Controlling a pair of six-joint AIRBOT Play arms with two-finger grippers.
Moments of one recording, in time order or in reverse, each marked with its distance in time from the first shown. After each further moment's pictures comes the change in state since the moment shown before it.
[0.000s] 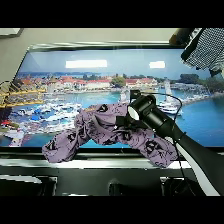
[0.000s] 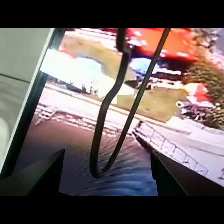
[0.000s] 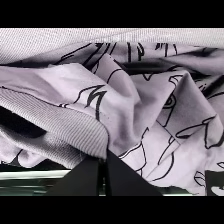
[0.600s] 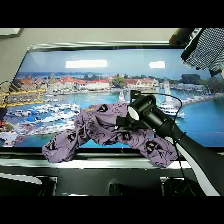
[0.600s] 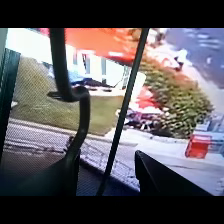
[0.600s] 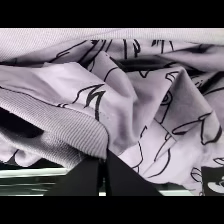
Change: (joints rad) left arm -0.066 -0.042 0.002 0.057 0.004 0.016; right arm 0.000 0.000 0.000 -0.002 0.020 0.003
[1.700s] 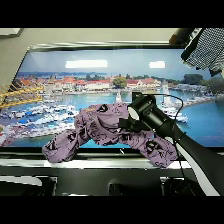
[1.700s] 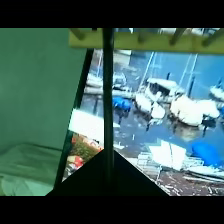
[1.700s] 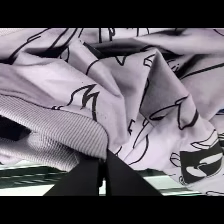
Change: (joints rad) left arm -0.132 0.199 0.209 -0.028 0.018 -0.085; right arm 0.000 0.000 0.000 -0.024 0.078 -0.002
